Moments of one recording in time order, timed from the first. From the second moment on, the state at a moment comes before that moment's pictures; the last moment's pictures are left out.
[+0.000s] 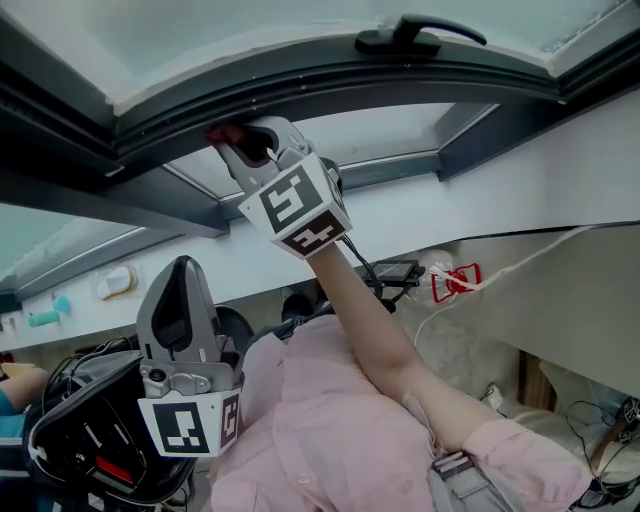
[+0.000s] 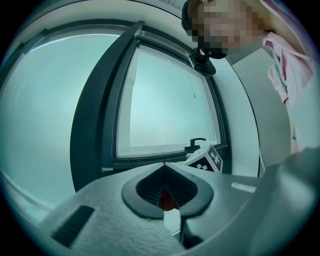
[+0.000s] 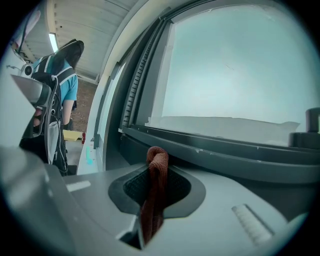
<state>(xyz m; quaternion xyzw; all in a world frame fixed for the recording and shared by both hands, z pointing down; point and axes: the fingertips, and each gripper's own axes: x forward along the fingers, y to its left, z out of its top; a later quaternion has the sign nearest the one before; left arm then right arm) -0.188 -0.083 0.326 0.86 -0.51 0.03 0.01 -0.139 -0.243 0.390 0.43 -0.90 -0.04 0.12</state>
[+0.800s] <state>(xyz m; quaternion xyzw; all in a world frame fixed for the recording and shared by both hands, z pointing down) -0.157 -0.087 0.328 0.87 -0.49 0.03 0.00 -0.105 -0.234 0.389 0.43 -0.89 -0.04 0.12</state>
